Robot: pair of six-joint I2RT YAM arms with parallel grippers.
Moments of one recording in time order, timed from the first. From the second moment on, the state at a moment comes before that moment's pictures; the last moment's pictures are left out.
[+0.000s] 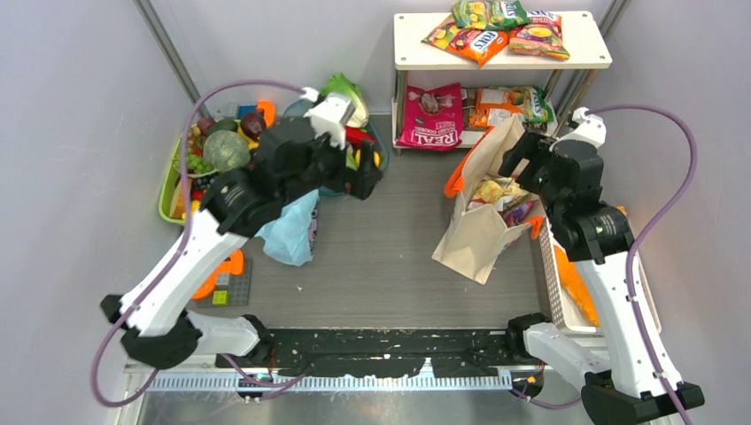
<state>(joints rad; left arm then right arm) -0.82 1.37 1.78 -0.78 -0.10 -0.22 0.22 0.92 1.27 -0.70 0.33 0.42</state>
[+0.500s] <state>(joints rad) -0.73 0.95 1.31 -0.87 -0.33 -0.24 0.23 1.30 1.43 -0.71 0.22 0.69</state>
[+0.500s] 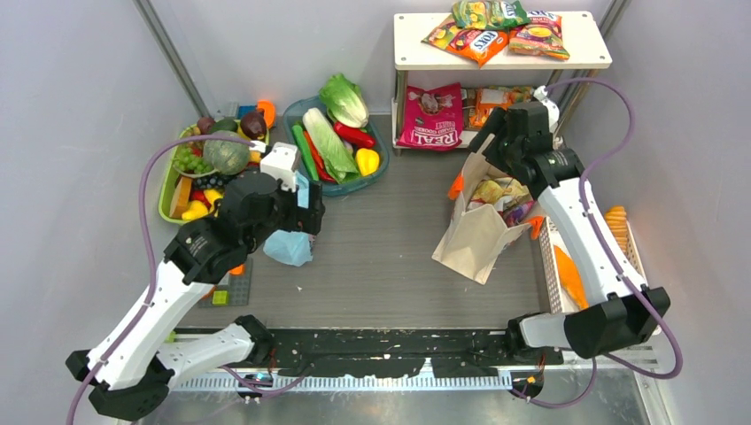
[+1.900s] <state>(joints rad) -0.43 0.83 1.02 -0.90 -0.37 -0.32 -0.08 1.74 1.92 -0.83 0.34 0.65</state>
